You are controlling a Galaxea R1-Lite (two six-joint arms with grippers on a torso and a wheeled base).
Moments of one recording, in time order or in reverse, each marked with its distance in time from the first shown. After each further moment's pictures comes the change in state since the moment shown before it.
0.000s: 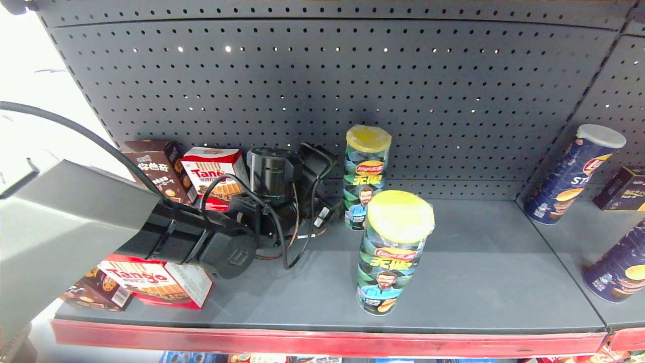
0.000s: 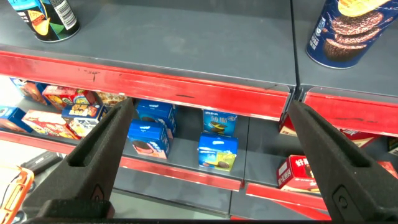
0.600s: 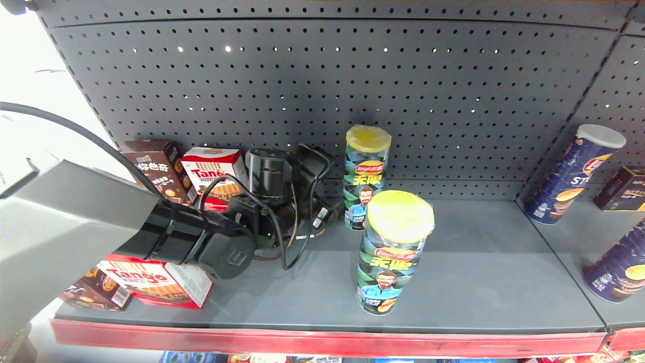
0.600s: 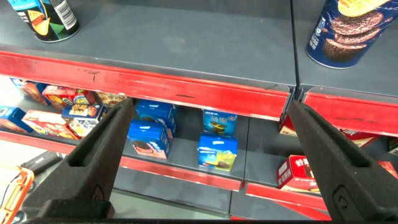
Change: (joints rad) left arm 0.006 -0.004 0.009 -0.003 0.001 -0.010; right arm 0.000 0.000 0.000 0.000 0.000 0.000
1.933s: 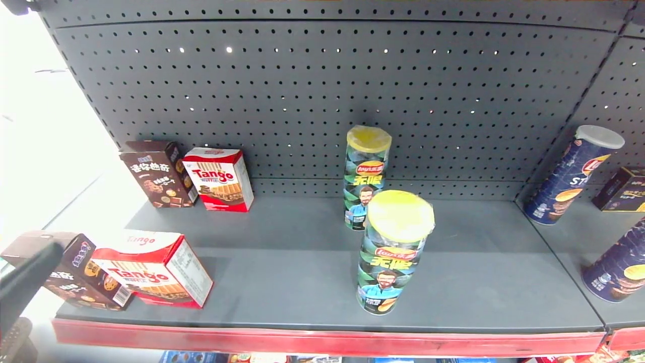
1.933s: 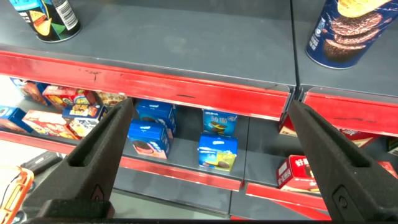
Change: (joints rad) left arm 0.046 -1.431 0.847 0.139 0.001 -0.164; right arm 0.000 0.000 0.000 0.000 0.000 0.000
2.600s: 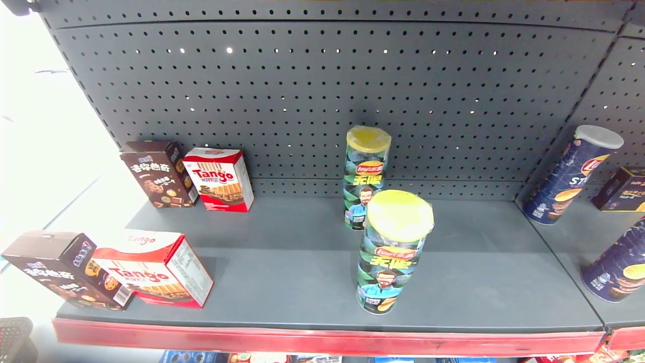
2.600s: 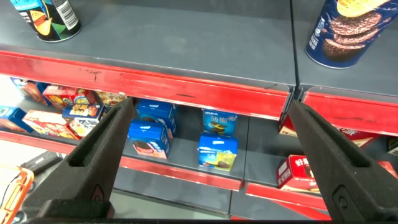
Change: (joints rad) left arm 0.545 -0.563 0.344 0.470 -0.488 -0.168; right arm 0.000 0.000 0.000 0.000 0.000 0.000
